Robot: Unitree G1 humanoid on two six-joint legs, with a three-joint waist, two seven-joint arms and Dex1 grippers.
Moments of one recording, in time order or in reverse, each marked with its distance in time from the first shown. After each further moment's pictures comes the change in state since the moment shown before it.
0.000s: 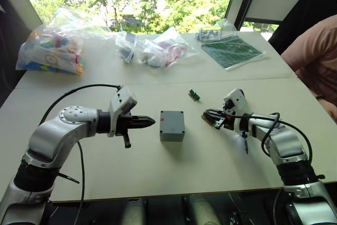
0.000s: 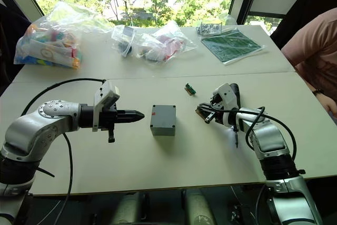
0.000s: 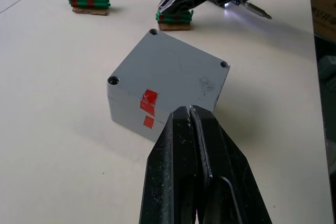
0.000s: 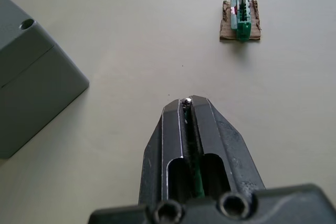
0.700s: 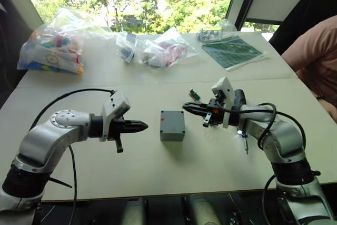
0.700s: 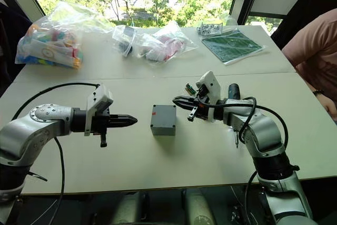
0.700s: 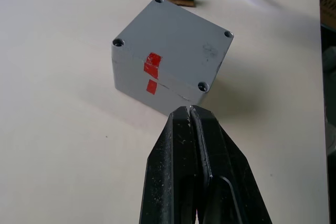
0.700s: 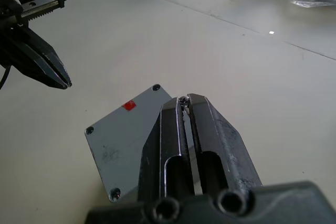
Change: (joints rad) left arm 0.076 0.067 0.026 -0.009 -0.008 -0.016 -0.025; right arm -0.064 0.074 0.055 -0.275 0.185 0.176 0.020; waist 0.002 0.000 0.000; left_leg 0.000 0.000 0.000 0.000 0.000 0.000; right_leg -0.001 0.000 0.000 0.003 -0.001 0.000
